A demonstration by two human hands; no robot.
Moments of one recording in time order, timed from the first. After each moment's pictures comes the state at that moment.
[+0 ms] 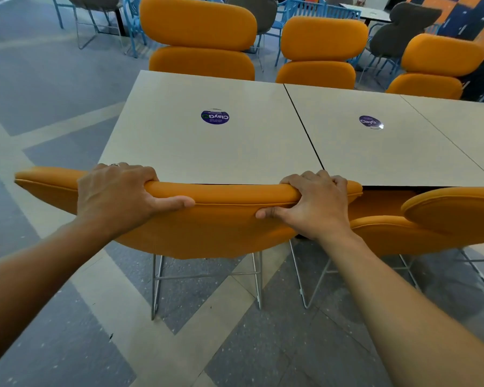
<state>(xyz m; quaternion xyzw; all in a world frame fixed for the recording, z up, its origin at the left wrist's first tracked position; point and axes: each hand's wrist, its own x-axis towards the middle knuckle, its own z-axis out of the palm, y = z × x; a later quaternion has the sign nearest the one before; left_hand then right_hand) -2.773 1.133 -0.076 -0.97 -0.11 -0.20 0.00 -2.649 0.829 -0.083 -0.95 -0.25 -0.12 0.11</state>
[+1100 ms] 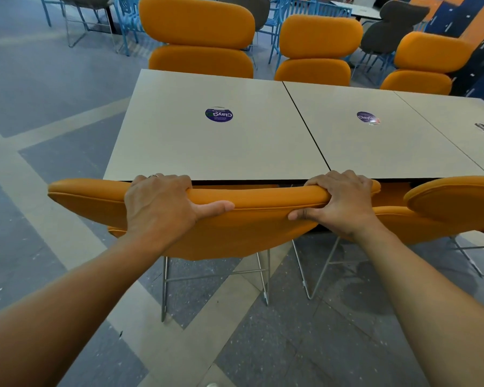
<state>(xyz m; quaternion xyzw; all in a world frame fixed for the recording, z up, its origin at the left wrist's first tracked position) -2.795 1.110 -0.074 -0.98 -0.13 -0.15 -0.03 -2.662 0.814 -0.079 -0.96 -0.24 -0.07 0.11</state>
